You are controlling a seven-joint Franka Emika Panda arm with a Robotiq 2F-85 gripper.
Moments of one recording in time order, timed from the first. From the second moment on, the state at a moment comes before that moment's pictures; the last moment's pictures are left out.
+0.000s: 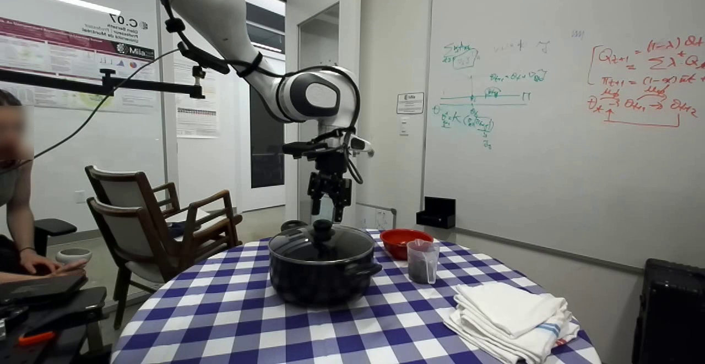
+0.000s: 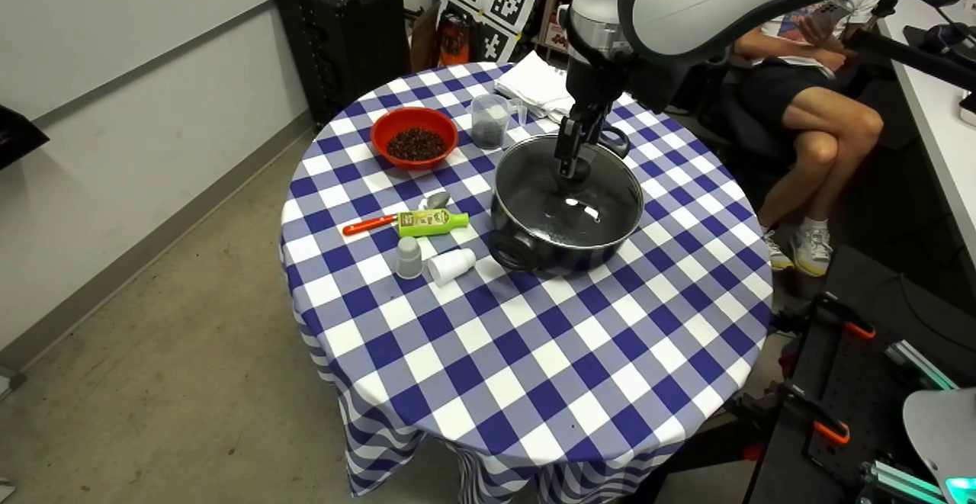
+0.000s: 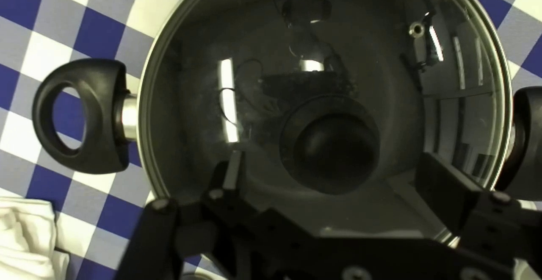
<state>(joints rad) 0.05 0.50 0.04 -1.74 -0.06 2.13 -0.02</state>
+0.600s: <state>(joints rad) 0.05 0.55 0.04 -1.70 -0.01 2.12 -0.02</state>
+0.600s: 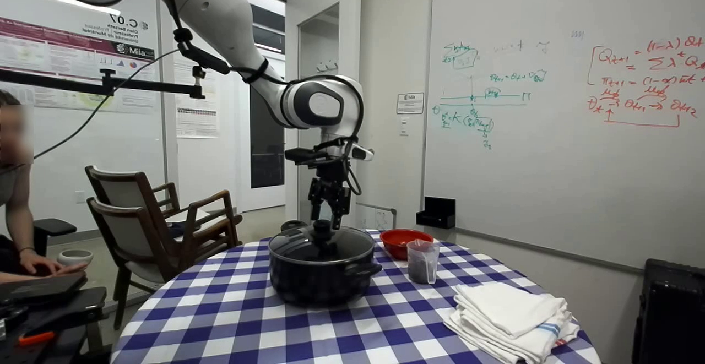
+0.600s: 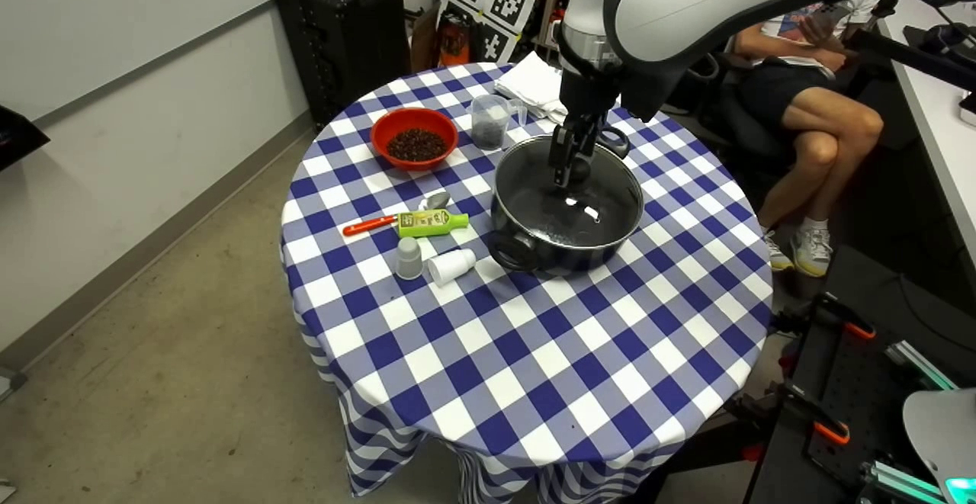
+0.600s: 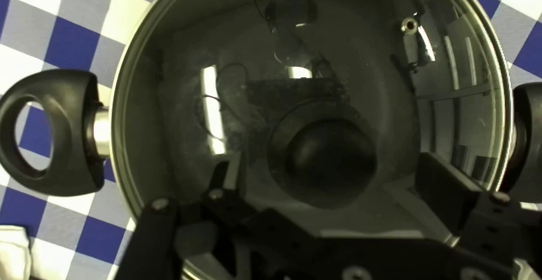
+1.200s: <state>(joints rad) 0.04 0.56 0.04 -1.66 0.01 2.06 -0.02</state>
